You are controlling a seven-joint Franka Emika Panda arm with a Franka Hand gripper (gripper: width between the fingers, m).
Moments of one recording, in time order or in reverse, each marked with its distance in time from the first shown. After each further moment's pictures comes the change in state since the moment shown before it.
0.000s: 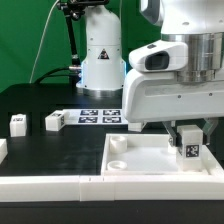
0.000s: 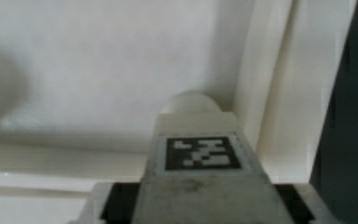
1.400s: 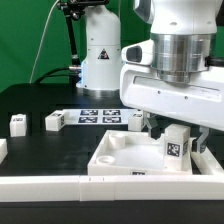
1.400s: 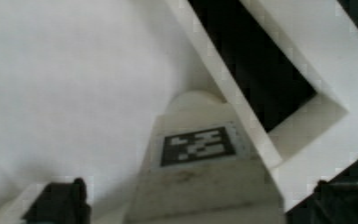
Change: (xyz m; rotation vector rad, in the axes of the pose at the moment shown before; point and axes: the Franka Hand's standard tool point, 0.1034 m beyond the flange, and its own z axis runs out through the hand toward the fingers) arm -0.002 0.020 -0.001 -0.049 -0.003 0.660
